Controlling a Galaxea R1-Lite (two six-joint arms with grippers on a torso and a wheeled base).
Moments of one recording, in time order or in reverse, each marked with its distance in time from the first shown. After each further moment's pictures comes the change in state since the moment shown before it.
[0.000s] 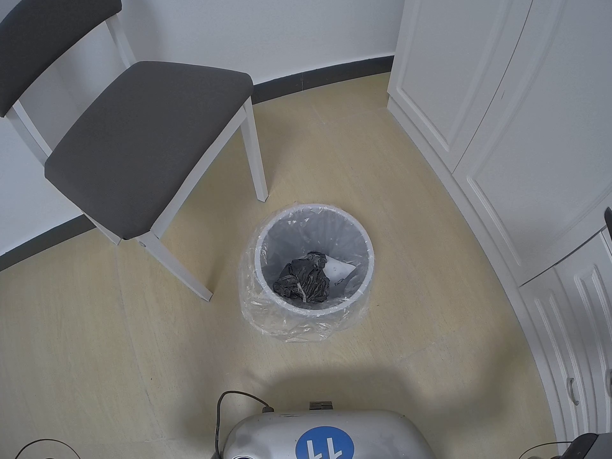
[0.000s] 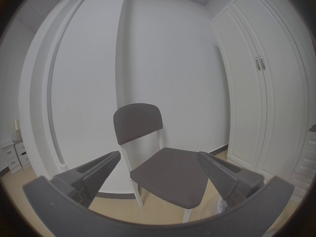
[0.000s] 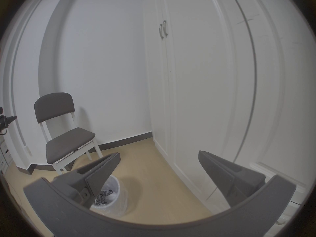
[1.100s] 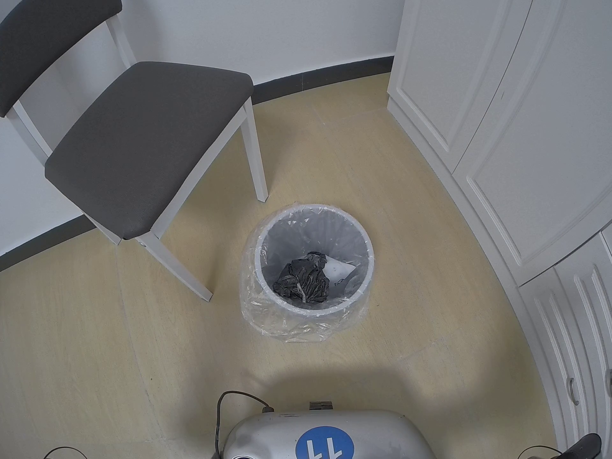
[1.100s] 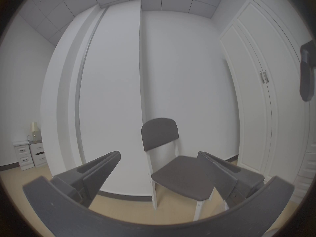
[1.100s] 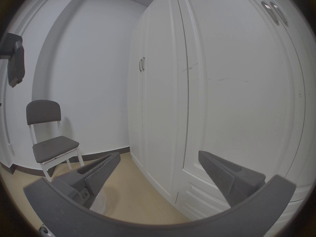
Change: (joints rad) left arm 0.144 -0.525 -0.054 0.473 0.002 -0.039; right arm -0.376 -0.736 0.031 0.544 0.152 0.034
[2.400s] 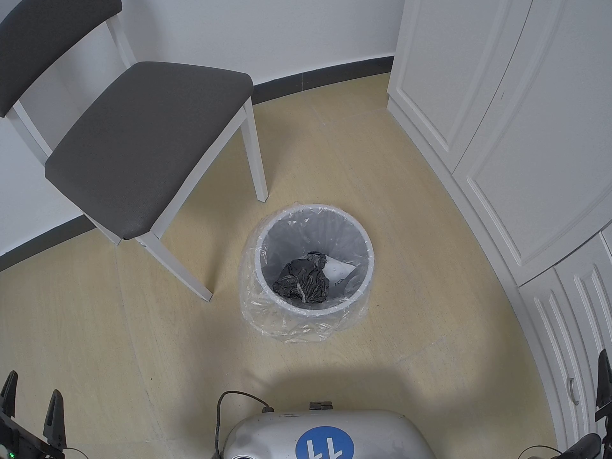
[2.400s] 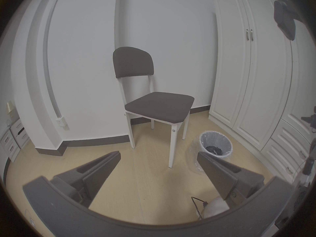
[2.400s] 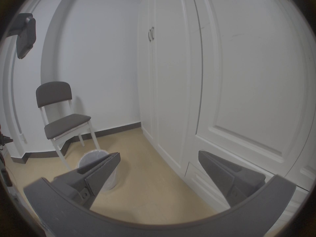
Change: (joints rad) left arm 0.015 -0.134 0.452 0.227 -0.255 -0.144; right arm -0.003 -0.014 0.236 0.046 0.142 0.053
